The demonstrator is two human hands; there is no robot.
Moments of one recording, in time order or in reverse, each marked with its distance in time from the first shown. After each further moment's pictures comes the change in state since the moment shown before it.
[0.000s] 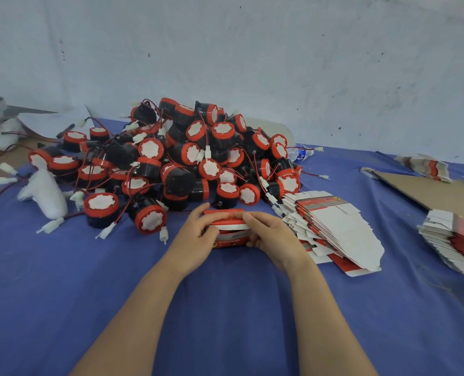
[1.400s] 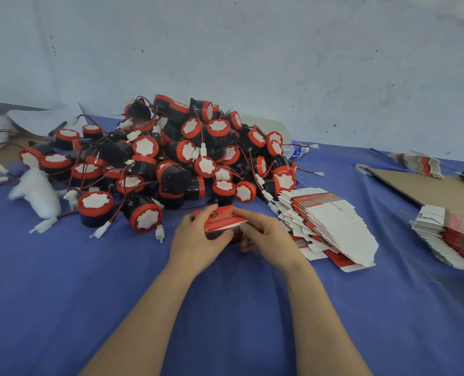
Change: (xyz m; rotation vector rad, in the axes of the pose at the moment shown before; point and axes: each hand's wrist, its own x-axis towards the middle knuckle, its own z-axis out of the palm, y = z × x) left_hand 0.004 -0.004 0.017 0.266 0.161 -0.124; right_hand -0.009 0.001 -0.001 -0.274 0.018 -0.135
